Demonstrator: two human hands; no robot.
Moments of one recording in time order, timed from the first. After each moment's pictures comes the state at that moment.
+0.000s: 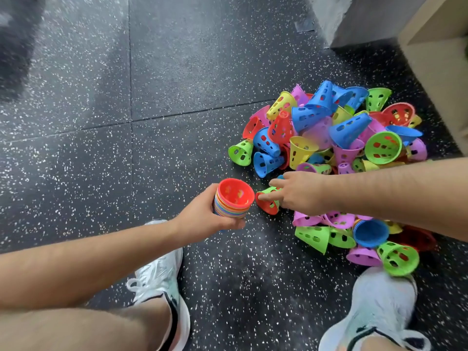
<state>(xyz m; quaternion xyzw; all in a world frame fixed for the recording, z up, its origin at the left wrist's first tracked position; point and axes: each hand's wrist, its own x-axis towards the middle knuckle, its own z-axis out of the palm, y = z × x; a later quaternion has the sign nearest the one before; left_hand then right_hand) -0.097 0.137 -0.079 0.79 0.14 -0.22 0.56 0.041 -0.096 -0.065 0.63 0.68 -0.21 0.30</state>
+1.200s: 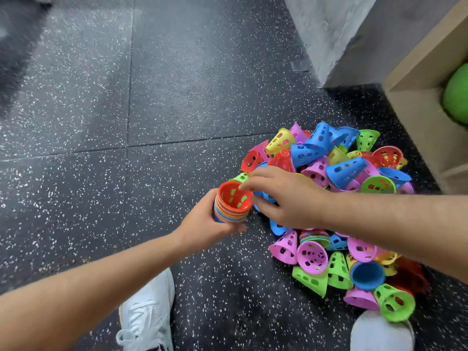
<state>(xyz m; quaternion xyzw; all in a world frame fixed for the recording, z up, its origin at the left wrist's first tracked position) -0.042 0.154 -0.097 0.78 0.11 -0.13 0.61 0.060 -0.047 -0.002 0.84 0.48 -0.12 -0.21</state>
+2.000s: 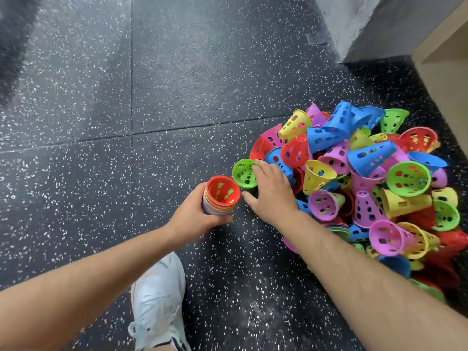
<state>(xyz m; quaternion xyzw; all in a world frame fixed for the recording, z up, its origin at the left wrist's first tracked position) -0.046 0.196 -0.141 0.81 0.16 -0.14 0.55 0.048 -0.001 -0.130 0.96 0.22 -0.11 -0.14</state>
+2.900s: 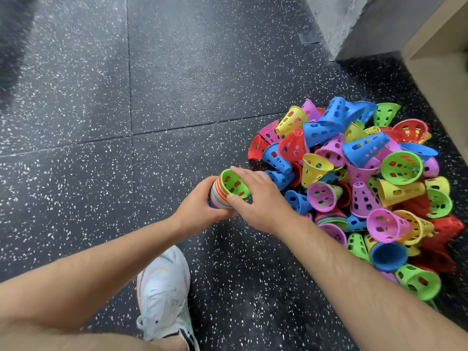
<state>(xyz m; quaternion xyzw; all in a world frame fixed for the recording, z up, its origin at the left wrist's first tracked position) -0.041 0.191 -0.127 0.81 0.11 -0.15 0.55 0.010 0.008 -0.097 0.90 0.23 -0.18 -0.33</state>
